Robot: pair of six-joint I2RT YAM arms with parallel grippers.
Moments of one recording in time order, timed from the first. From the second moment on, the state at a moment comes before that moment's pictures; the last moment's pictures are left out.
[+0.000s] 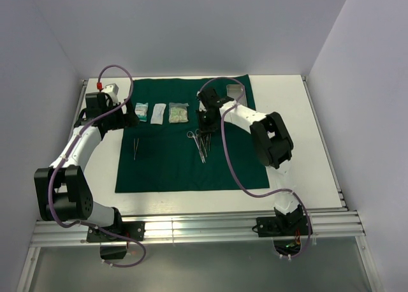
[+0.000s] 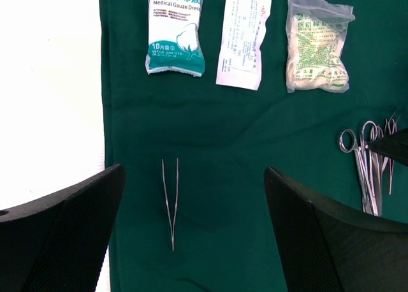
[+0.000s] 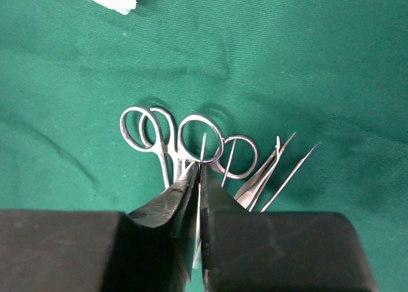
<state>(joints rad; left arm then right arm) 0.05 1.44 1.03 -0.30 0.24 -0.18 0.55 2.19 1.68 -0.59 -0.18 0.36</state>
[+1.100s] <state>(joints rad) -0.21 1.33 0.80 0.18 0.83 -0.60 0.40 1.82 1.46 -0.09 -0.73 0.68</state>
